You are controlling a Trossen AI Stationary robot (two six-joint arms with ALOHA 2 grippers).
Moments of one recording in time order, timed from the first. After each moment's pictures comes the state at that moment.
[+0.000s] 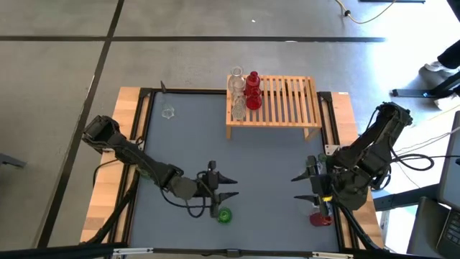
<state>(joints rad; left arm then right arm) -0.51 1.63 1.00 0.41 -0.61 -0.28 0.91 1.11 1.14 -0.82 0.59 0.43</state>
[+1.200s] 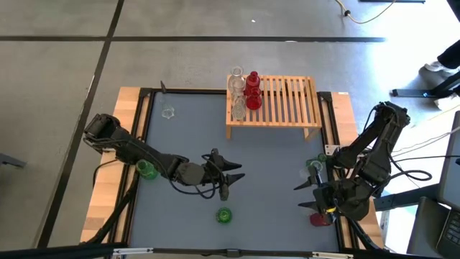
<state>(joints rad) -0.38 1.63 1.01 0.42 -0.61 -0.46 1.00 1.13 1.07 -0.80 0.62 0.37</state>
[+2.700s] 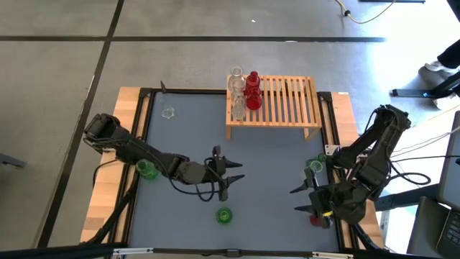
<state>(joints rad) -0.37 1.63 1.01 0.41 -0.57 -0.16 0.96 1.20 1.16 -0.78 0.58 0.35</state>
